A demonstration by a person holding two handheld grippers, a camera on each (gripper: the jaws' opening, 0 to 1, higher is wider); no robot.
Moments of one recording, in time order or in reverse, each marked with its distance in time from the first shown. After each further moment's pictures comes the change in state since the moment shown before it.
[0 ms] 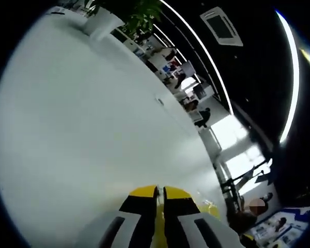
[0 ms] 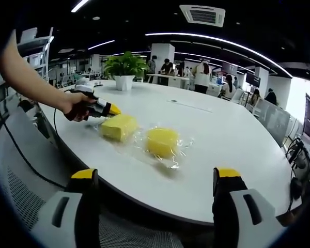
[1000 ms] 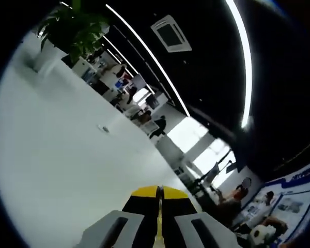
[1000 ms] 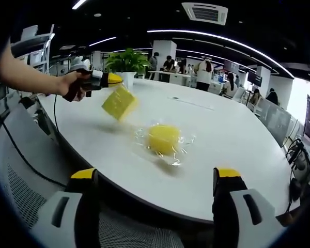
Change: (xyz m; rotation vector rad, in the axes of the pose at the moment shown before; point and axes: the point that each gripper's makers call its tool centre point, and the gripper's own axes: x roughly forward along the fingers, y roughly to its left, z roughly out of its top) left arm -0.041 -0.106 0.043 0.234 -0.081 -0.370; right arm -0.001 0.002 -0.003 -0.014 0.029 0.009
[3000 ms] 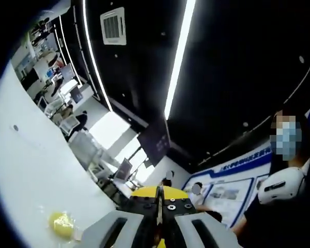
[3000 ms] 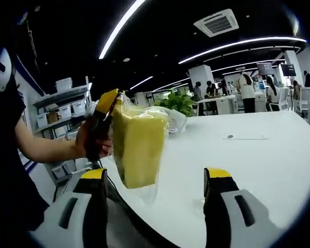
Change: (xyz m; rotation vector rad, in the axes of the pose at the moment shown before) left arm -0.060 -0.228 0.000 -0.048 0.026 -0.678; right arm -0.013 0.070 0.152 0.204 -0.315 0.510
